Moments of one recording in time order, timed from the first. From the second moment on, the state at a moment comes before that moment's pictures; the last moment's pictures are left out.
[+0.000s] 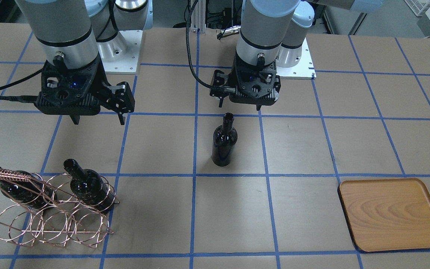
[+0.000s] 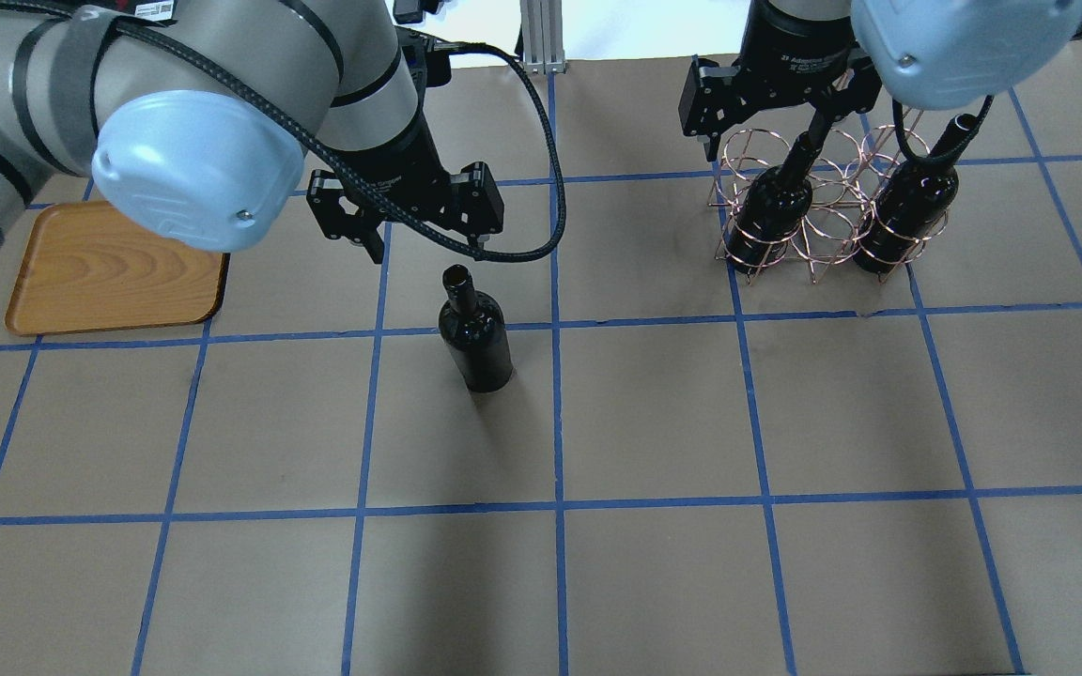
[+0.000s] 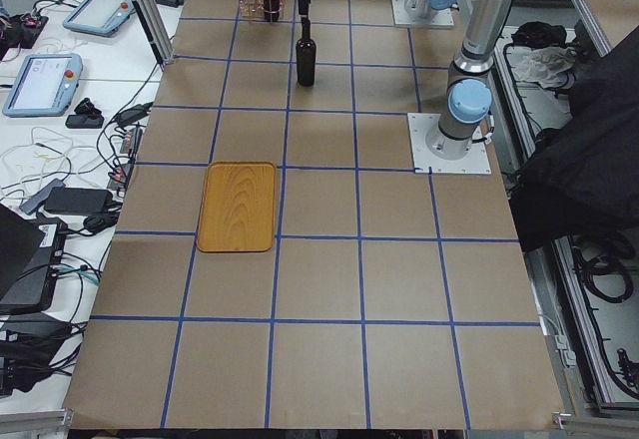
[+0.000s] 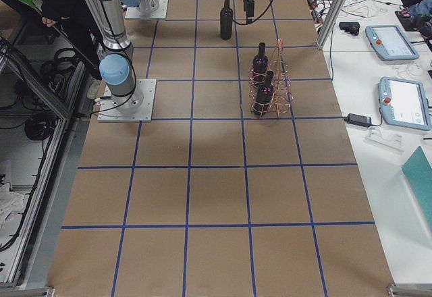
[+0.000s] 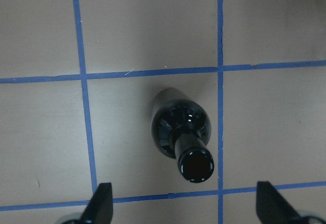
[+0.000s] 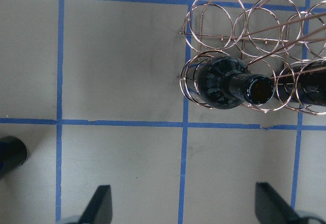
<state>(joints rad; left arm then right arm) -1.82 -1.70 -1.55 -1.47 1.51 -0.21 1.68 -1.43 1.44 -1.65 -1.64 0.07</state>
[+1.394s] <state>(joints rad) -1.81 -1.75 -1.65 -1.33 1.50 -0.20 1.68 -1.46 1.48 -1.63 -1.59 0.23</state>
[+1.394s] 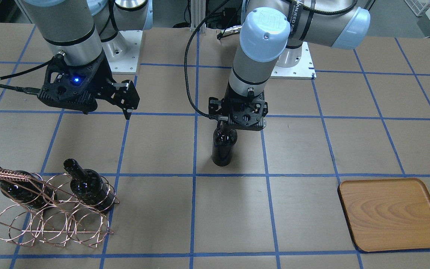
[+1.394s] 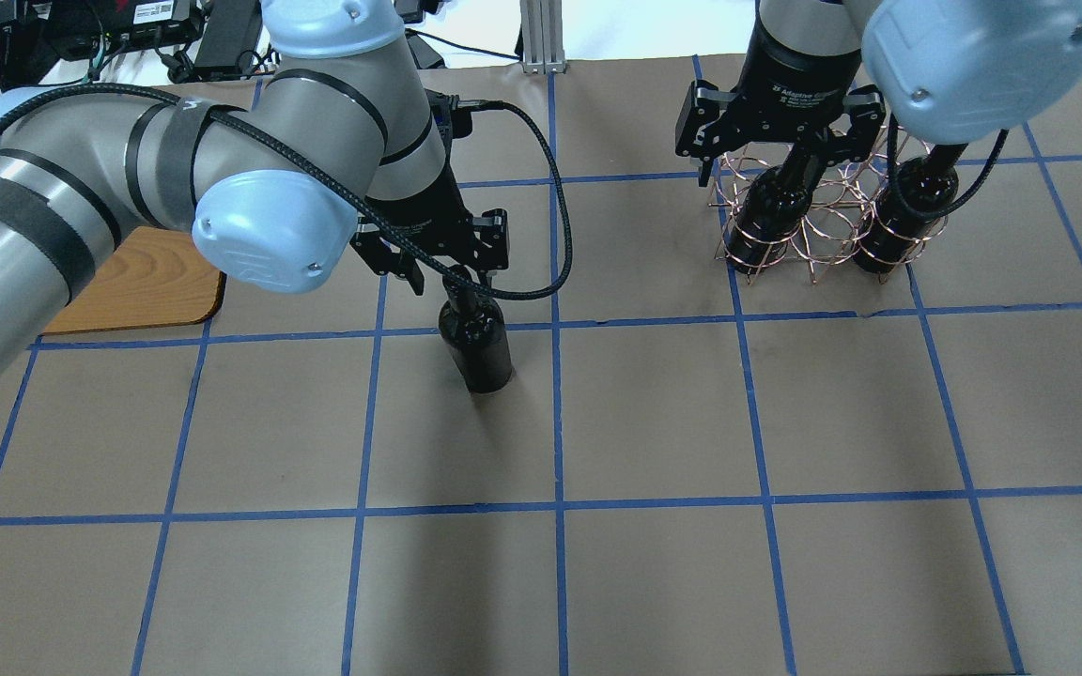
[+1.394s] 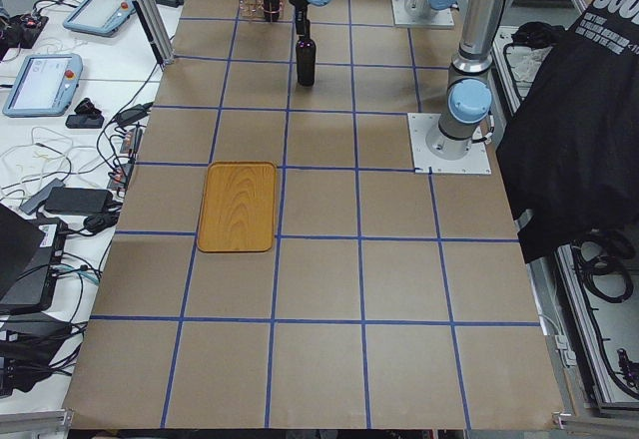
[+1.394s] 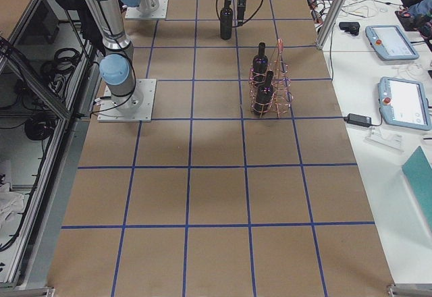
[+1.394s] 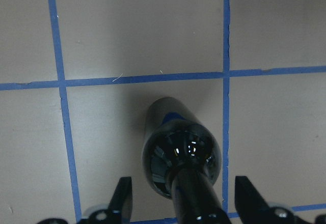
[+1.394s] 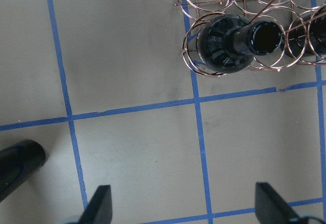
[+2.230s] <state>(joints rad) -1.81 -1.75 -1.65 -1.33 1.49 -0.21 1.68 -1.46 1.48 -1.63 -1.61 0.22</state>
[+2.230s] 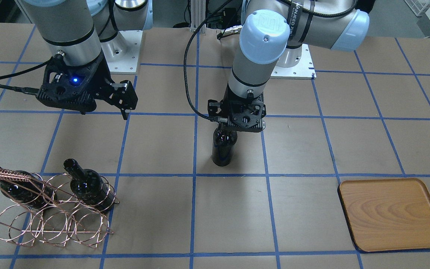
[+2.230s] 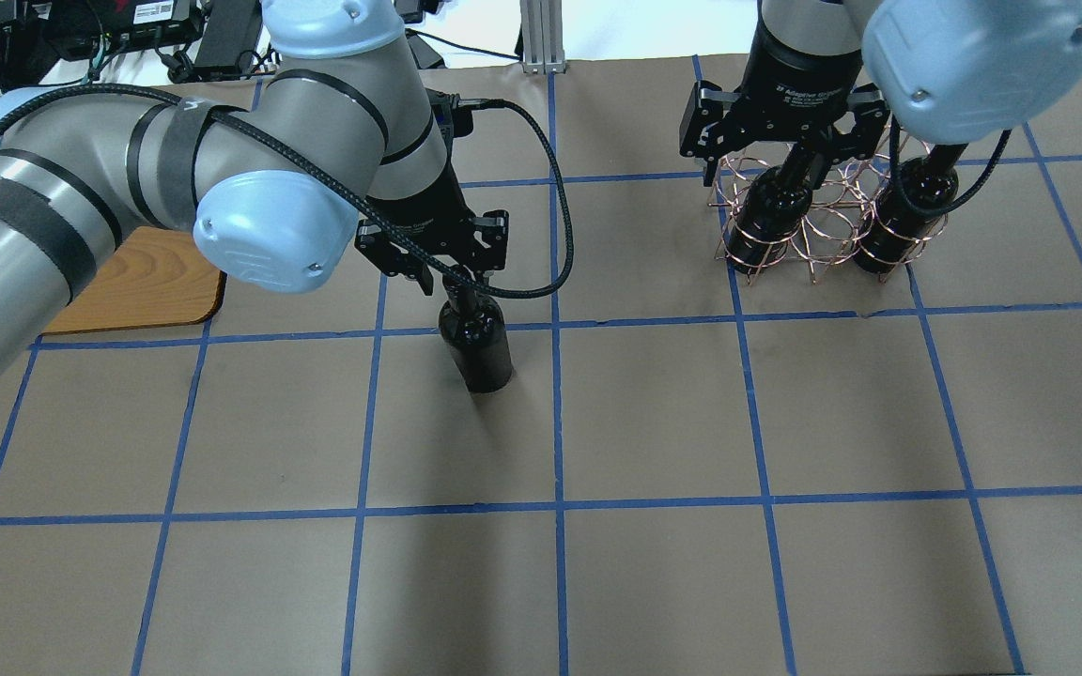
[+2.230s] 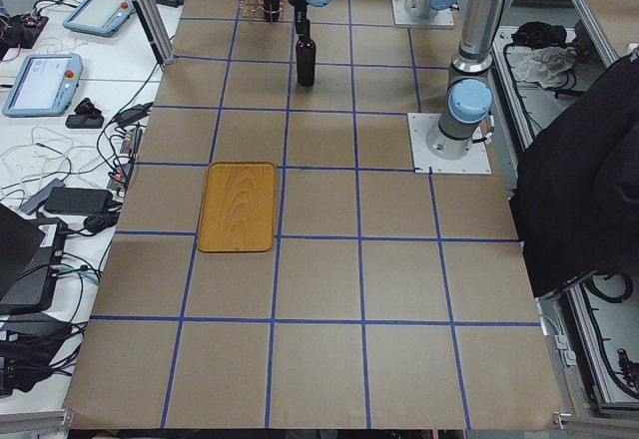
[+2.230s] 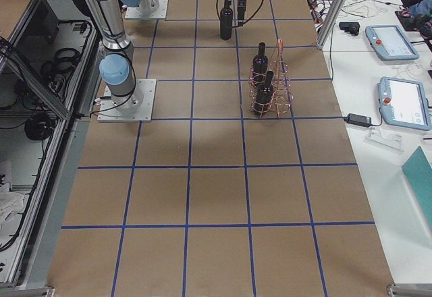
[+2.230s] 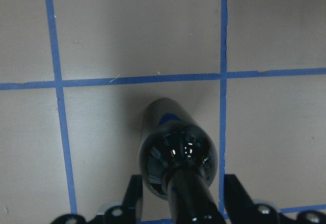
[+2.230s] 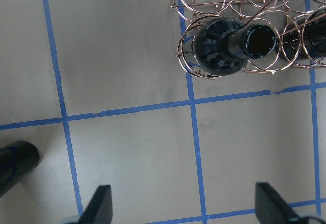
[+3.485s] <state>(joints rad) -1.81 -1.75 -1.65 -1.36 1.49 -0.27 1.68 -1.46 1.48 -1.64 -1.61 0.22</state>
